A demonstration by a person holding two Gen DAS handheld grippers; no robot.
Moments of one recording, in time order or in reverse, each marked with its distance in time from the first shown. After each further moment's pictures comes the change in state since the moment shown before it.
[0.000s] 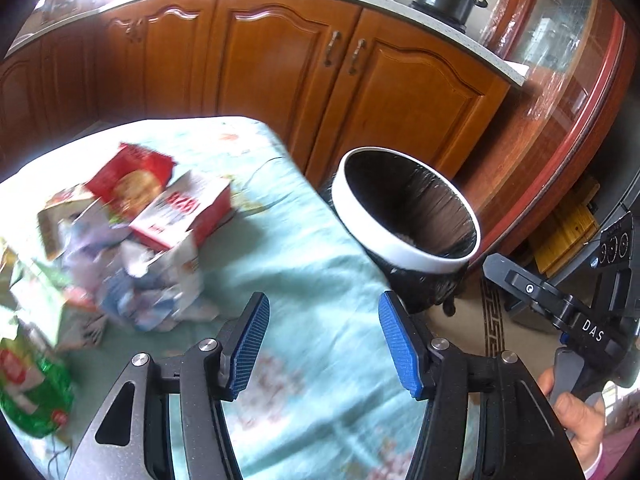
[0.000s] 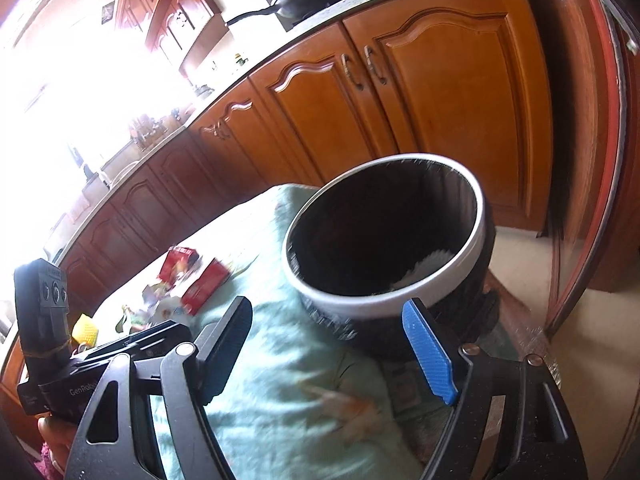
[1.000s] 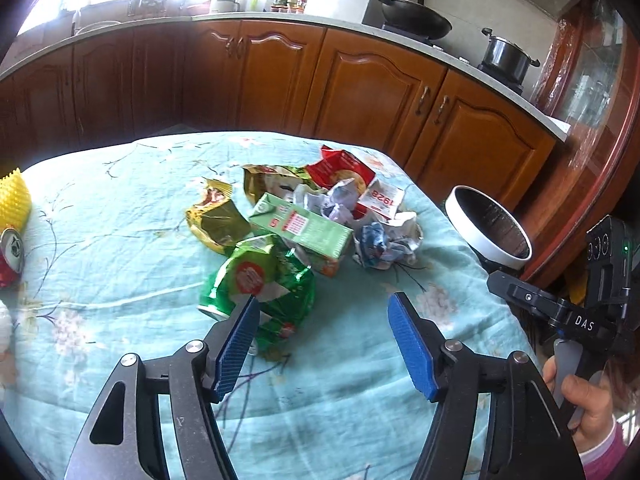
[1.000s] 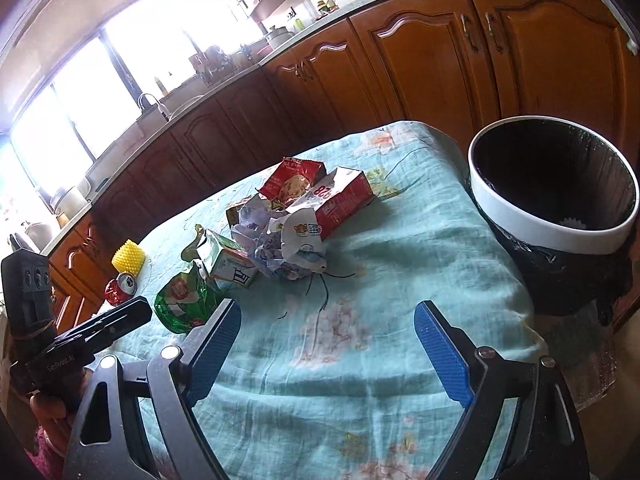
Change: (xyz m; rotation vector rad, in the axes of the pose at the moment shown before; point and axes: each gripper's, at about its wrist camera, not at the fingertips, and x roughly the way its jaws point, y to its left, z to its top) left arm -0.173 0.113 -0.075 -0.117 -0.141 0.162; right arm 0.038 0.128 -0.056 -0.171 0.149 0.170
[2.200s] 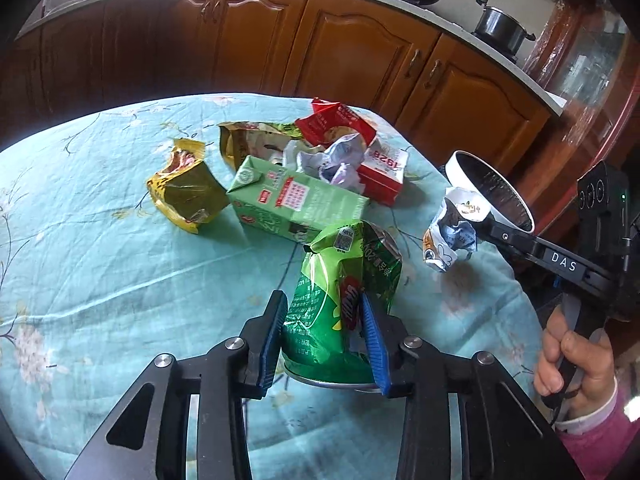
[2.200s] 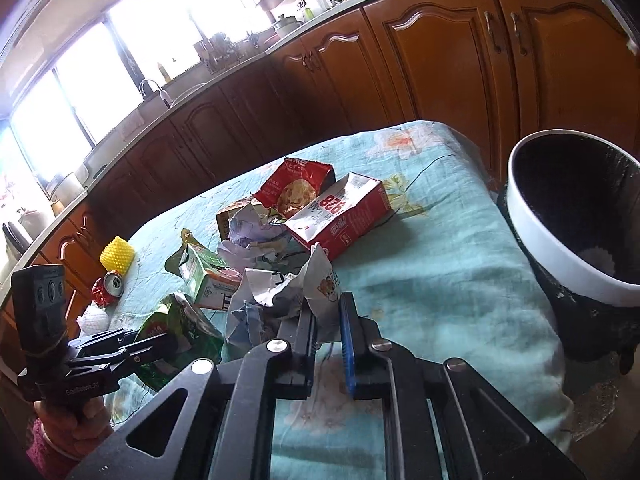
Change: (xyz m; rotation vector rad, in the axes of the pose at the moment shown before) left arm 0.057 0.009 0.008 0.043 0.131 -0.084; right arm 0.037 -0.002 0.023 -0.042 0.019 -0.005
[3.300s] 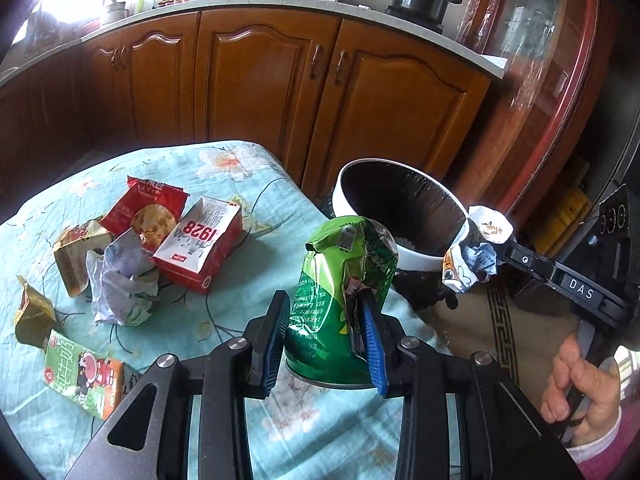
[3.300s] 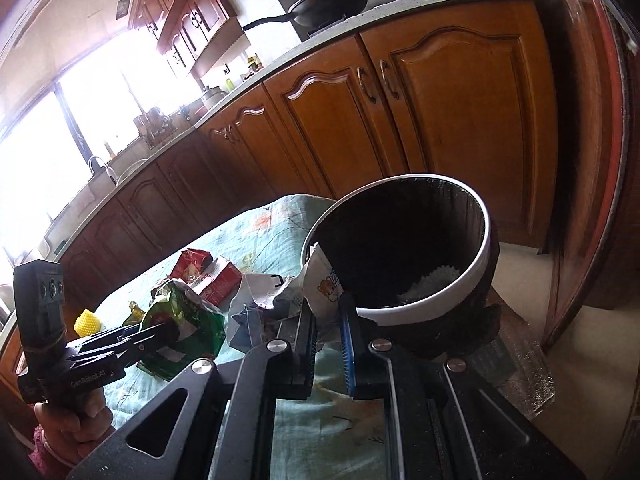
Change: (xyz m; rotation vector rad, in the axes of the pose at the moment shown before) left arm 0.074 -0.139 0.057 0.206 -0.028 -0.098; right arm -0.115 -0.117 0.006 0.163 -0.197 -0.179
